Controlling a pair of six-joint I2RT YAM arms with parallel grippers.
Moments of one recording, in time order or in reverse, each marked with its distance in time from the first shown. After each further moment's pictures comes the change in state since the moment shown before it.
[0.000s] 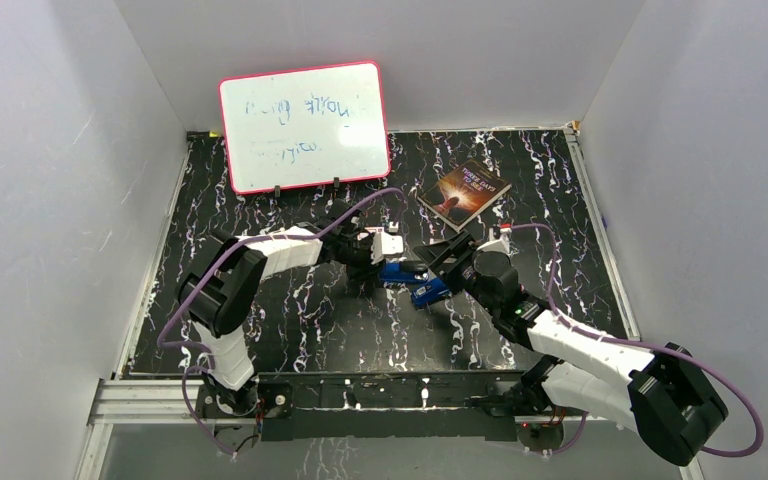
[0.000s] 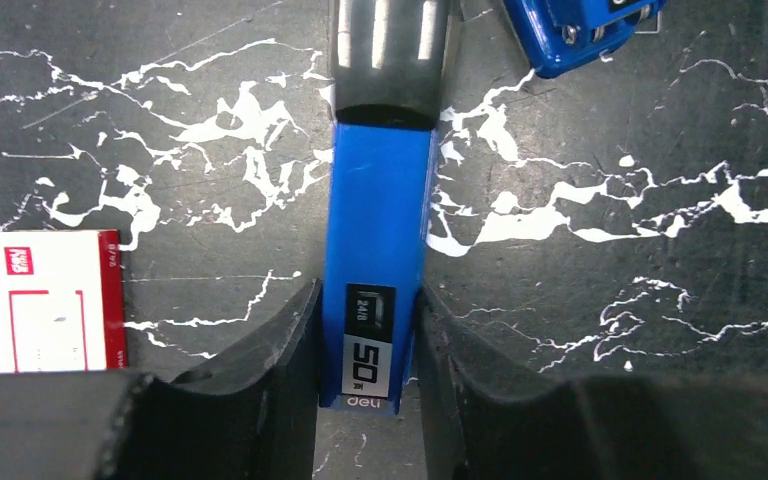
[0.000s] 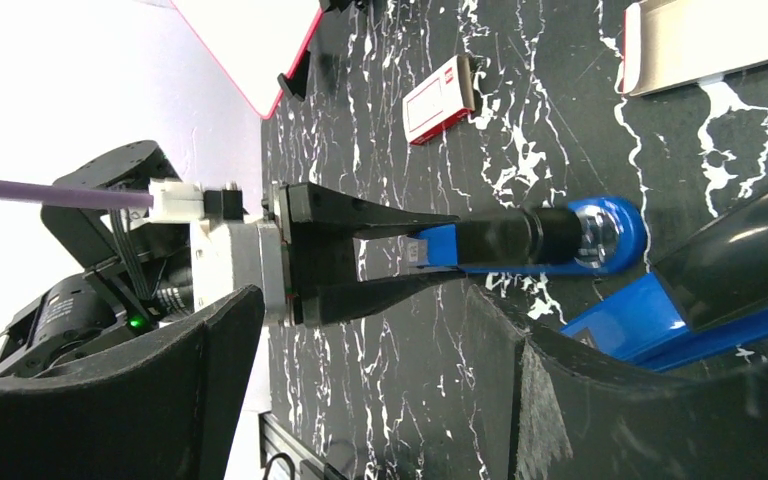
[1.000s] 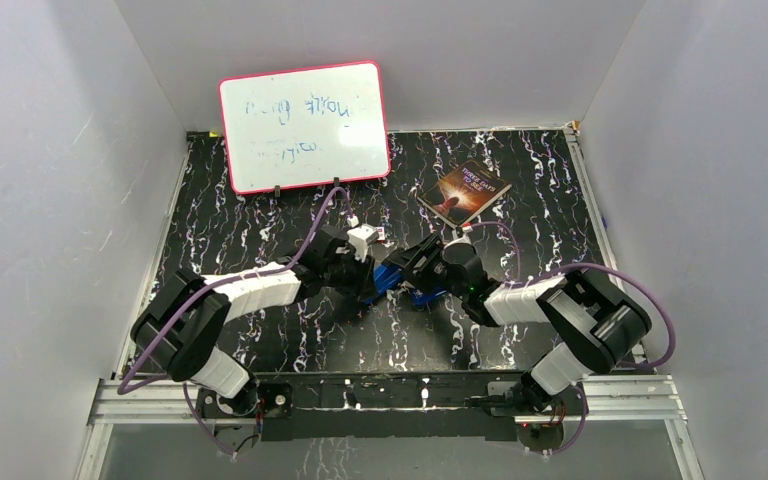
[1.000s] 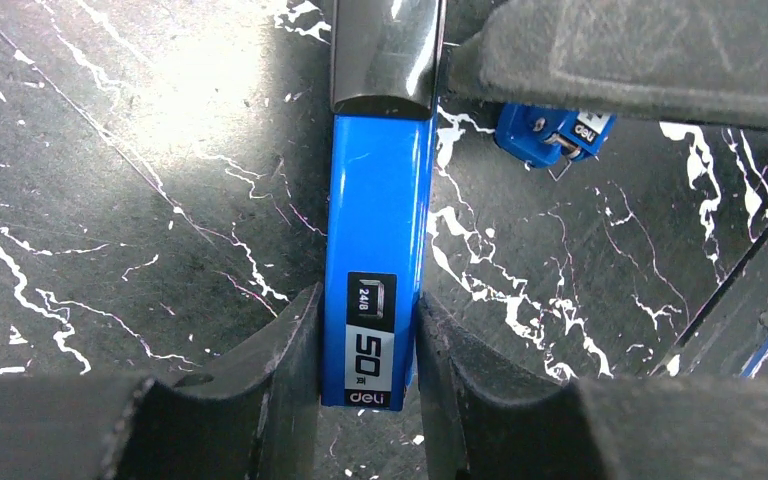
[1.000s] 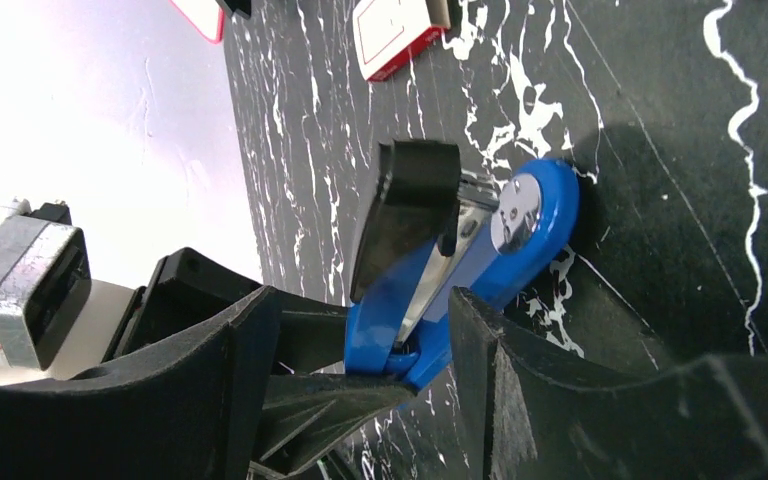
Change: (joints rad) left arm -0.082 -0.301 -0.316 0.220 -0.269 -1.014; right arm 0.000 0.526 0.071 0.378 -0.178 0.084
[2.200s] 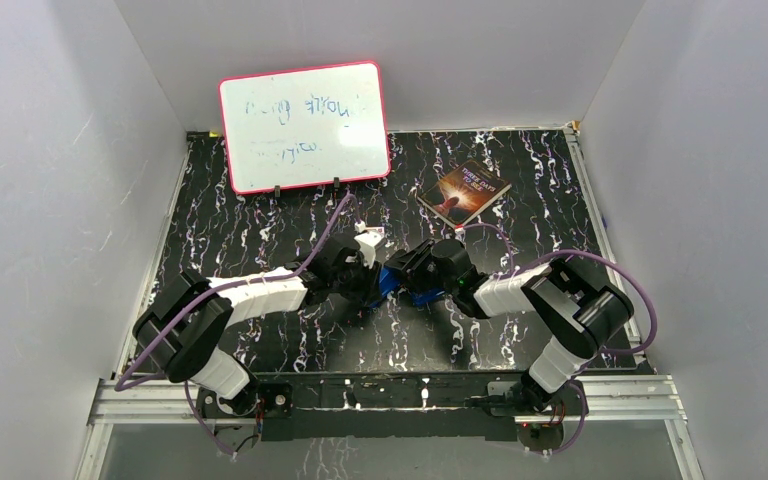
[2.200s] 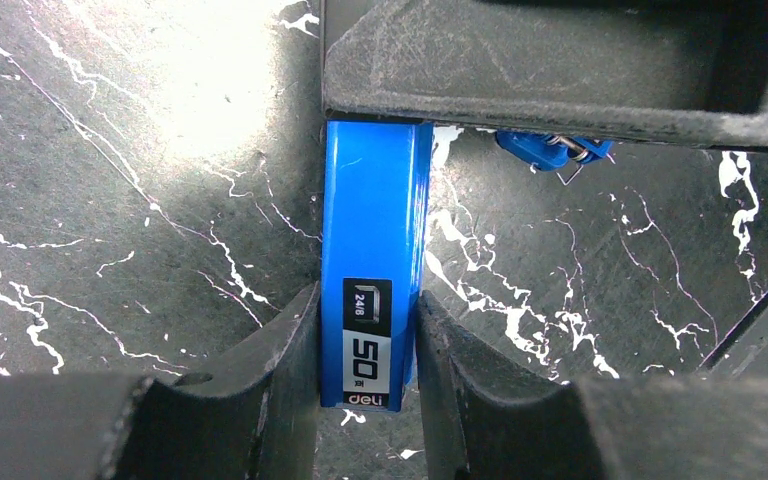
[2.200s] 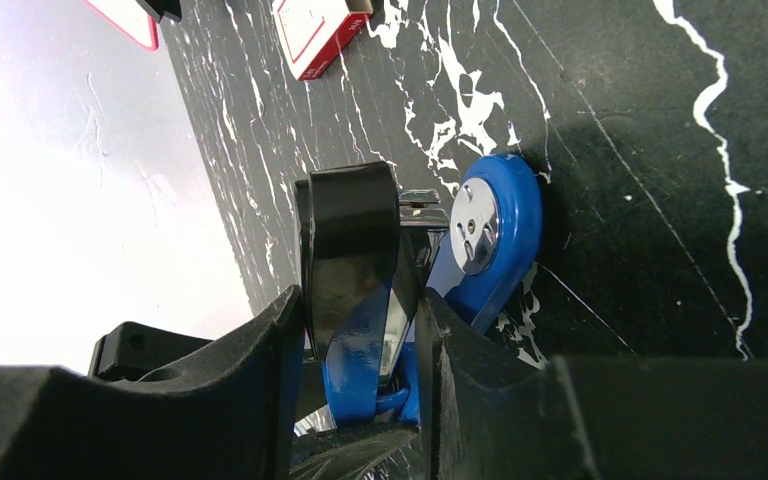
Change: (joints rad) left arm -0.091 0.002 -0.005 0.013 -0.142 -0.046; right arm 0.006 0.107 0.083 -0.109 -0.017 0.071
